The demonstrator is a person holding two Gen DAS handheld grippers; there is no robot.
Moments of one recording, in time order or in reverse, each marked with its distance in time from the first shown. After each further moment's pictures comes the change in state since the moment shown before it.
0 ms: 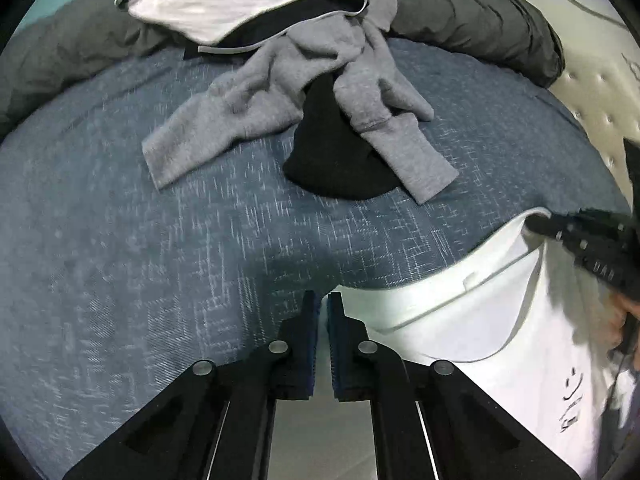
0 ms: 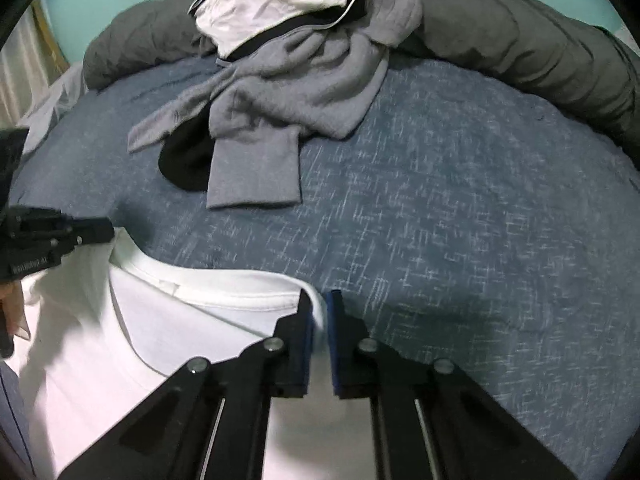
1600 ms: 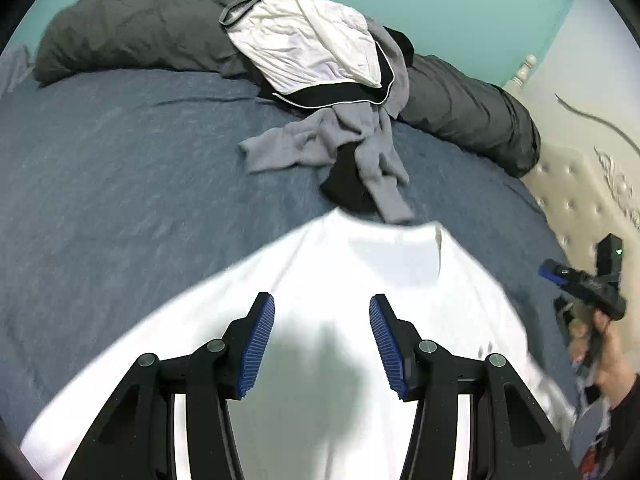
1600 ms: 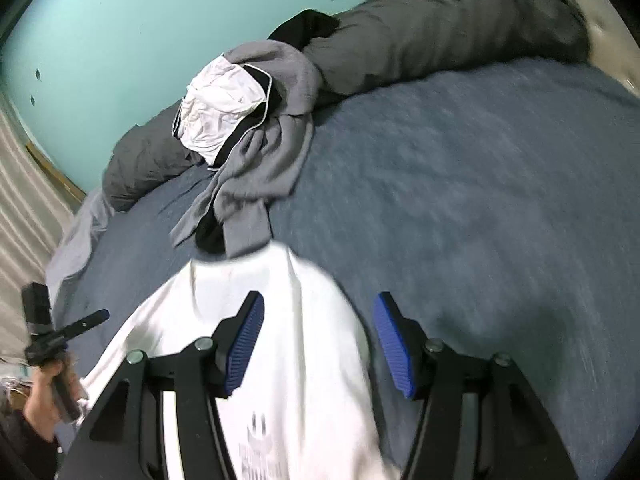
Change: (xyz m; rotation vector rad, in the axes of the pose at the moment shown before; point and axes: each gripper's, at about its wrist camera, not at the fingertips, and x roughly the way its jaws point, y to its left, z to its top) left arm -0.134 0.043 -0.116 -0.266 -0.202 -0.119; right arm -0.137 -0.093 -0.096 0.364 -0.170 0.183
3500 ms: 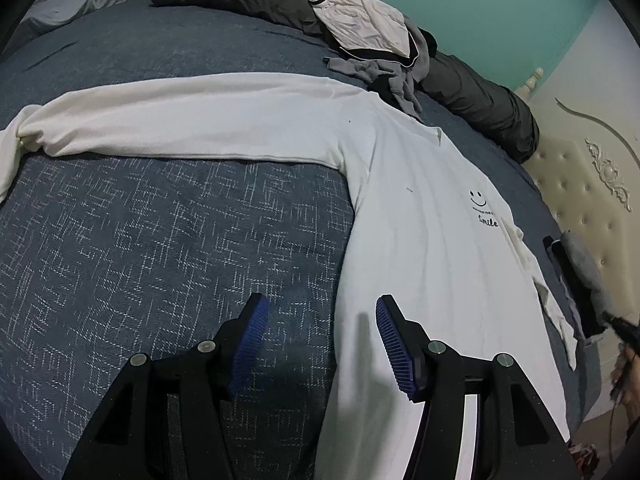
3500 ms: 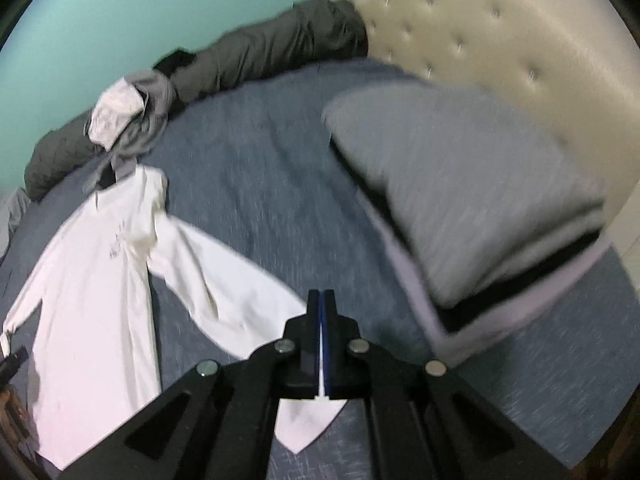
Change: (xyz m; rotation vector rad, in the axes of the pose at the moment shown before) left arm -0.138 0.023 -0.278 -0.160 -0.033 0.037; right arm -0.308 -0.086 -0.235 0.085 -0.119 -0.477
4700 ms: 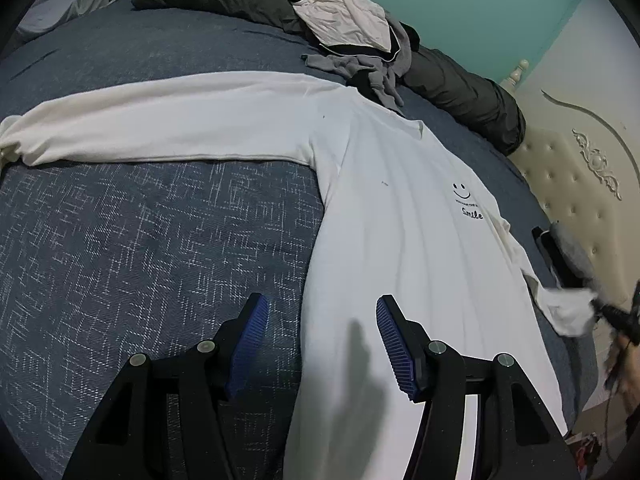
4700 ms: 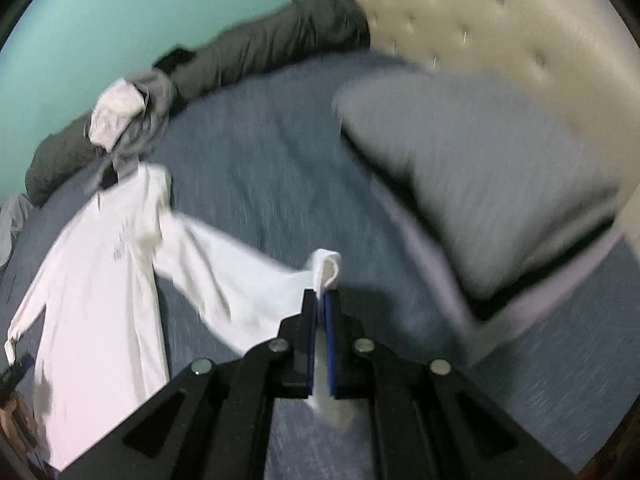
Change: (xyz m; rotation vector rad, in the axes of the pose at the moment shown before) left arm 0.007 -0.017 -0.002 0.029 0.013 -0.039; right arm 0.010 0.009 0.006 0.017 0.015 0.012
